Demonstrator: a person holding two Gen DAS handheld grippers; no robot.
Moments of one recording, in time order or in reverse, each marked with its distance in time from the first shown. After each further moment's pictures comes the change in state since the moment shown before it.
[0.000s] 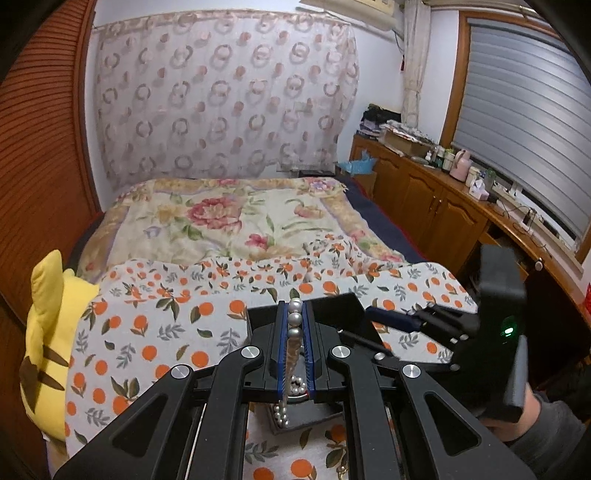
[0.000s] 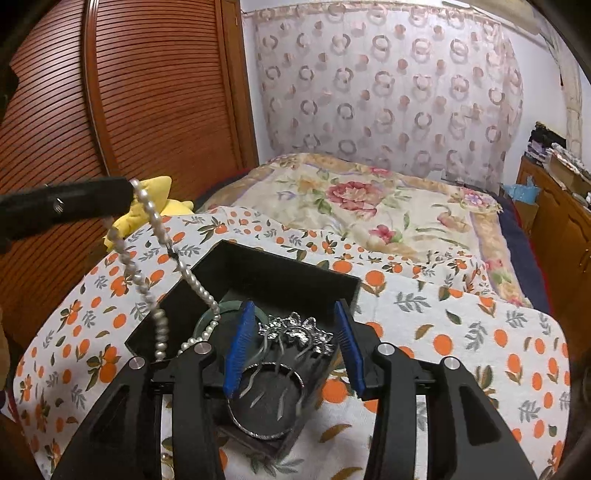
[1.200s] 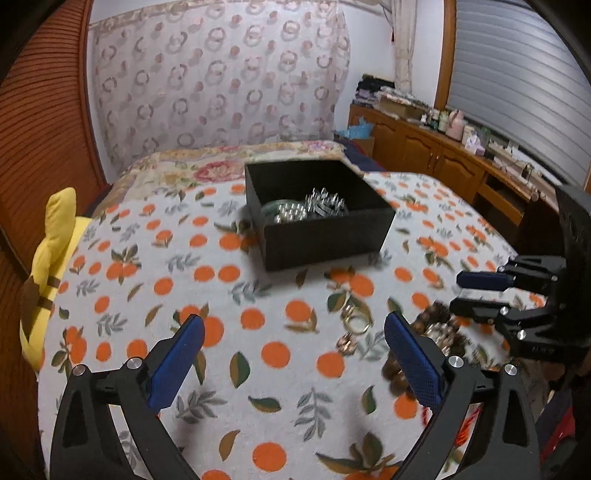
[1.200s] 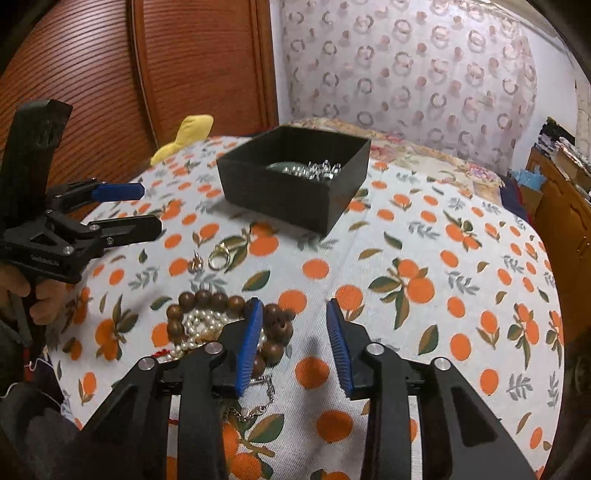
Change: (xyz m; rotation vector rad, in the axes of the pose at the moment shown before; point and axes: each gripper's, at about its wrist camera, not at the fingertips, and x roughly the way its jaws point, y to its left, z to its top) left arm -0.031 -0.010 -0.144 0.058 0.086 0.039; right arm -0.102 0.023 -0.135 -0.079 0.129 0.045
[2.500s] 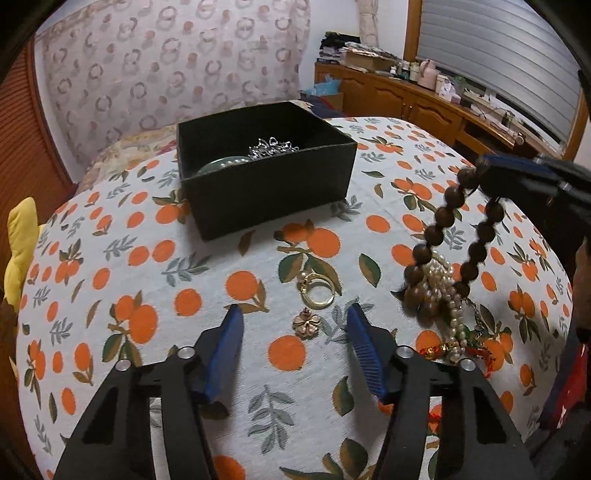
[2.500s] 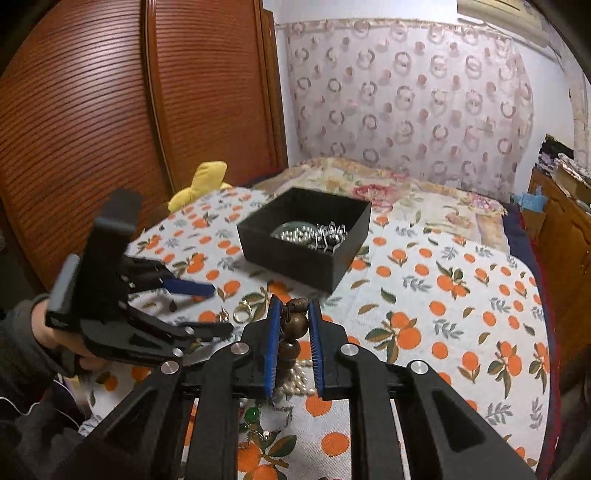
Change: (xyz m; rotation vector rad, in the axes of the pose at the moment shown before) left arm 0.040 -0.034 -0.004 0.128 0.148 -0.074; right arm -0.049 0.000 0.026 0.007 -0.174 0.045
